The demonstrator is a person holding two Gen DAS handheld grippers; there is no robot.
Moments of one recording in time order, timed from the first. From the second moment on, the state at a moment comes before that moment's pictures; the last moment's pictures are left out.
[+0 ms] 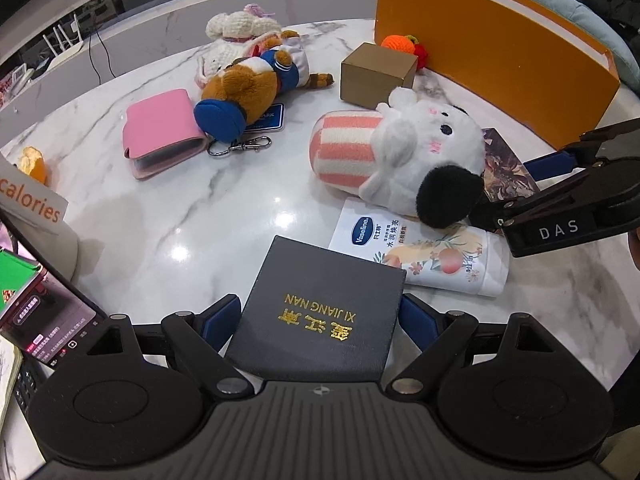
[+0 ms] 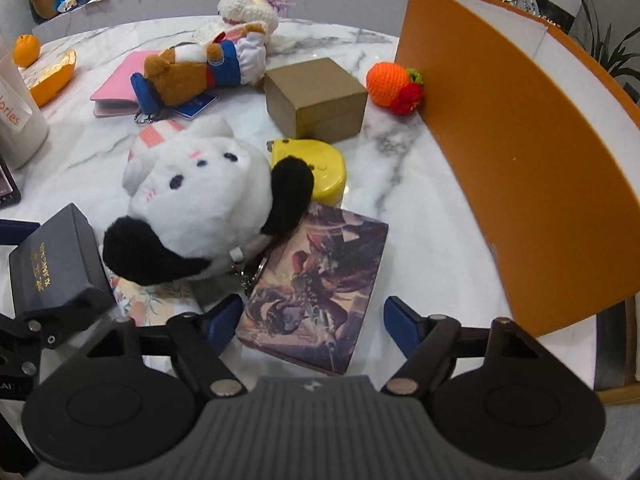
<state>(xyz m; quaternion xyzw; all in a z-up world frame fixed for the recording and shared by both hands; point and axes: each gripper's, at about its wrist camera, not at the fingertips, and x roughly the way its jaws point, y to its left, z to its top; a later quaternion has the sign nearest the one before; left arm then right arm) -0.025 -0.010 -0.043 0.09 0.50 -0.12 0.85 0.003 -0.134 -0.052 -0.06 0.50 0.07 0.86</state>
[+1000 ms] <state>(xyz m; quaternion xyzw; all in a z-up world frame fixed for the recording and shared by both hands) -0.022 0.000 -0.042 0.05 0.50 -0.12 0.85 0.003 -0.140 -0.048 -0.06 0.50 0.09 0.86</state>
